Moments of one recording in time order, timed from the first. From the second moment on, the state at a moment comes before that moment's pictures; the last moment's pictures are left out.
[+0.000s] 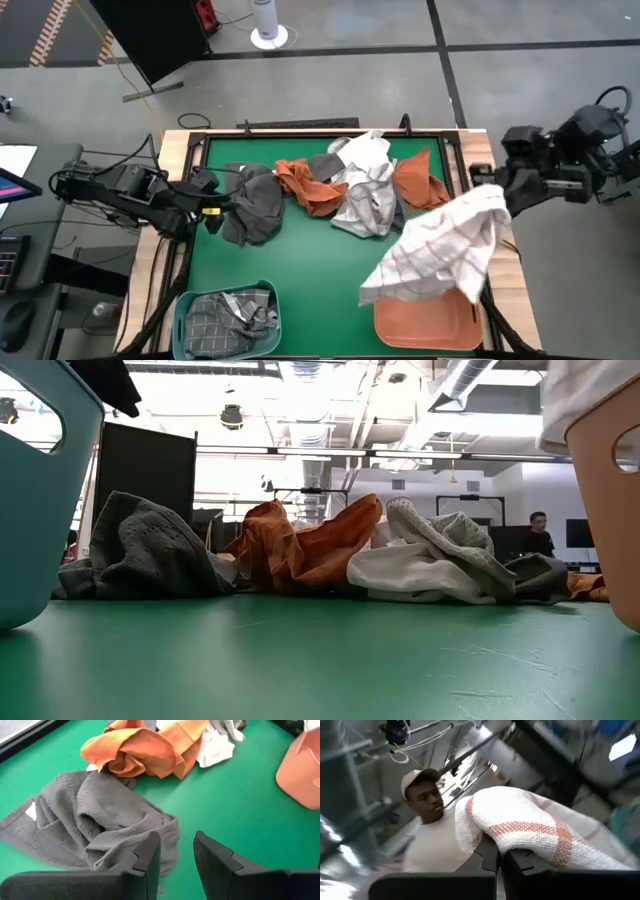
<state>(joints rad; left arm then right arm) -0.24 0.77 1.04 -1.09 -0.42 -0.78 0.28 0.82 1.48 -0.42 -0.40 0.99</state>
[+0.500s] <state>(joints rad) -0.20 0.76 1.04 -1.09 -0.37 -0.83 0.49 0.82 1.48 -0.80 -0.39 1.49</state>
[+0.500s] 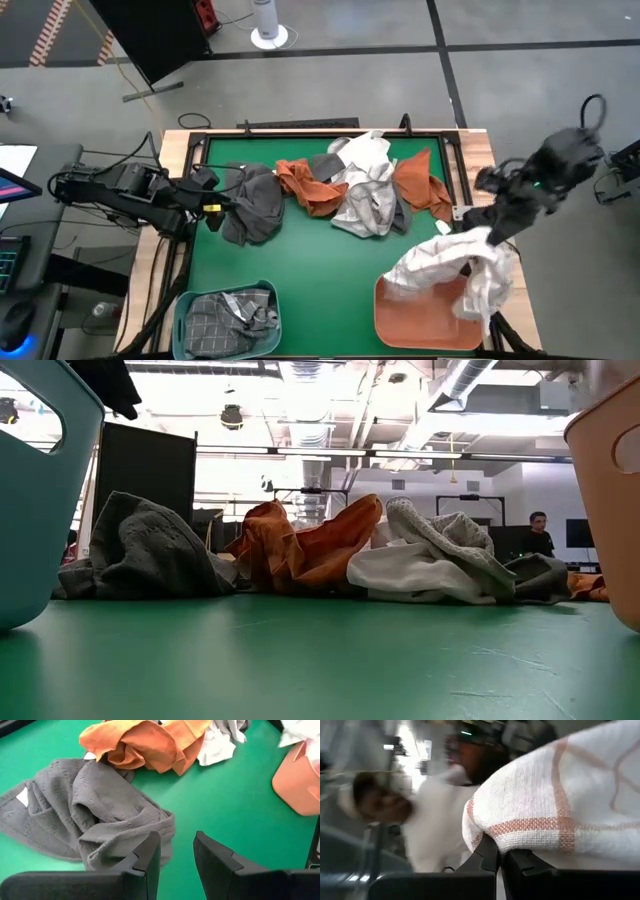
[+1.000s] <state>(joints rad) -0.20 0.76 1.04 -1.12 -0.37 -0.80 0.62 1.00 1.48 -0.46 -0.36 1.46</state>
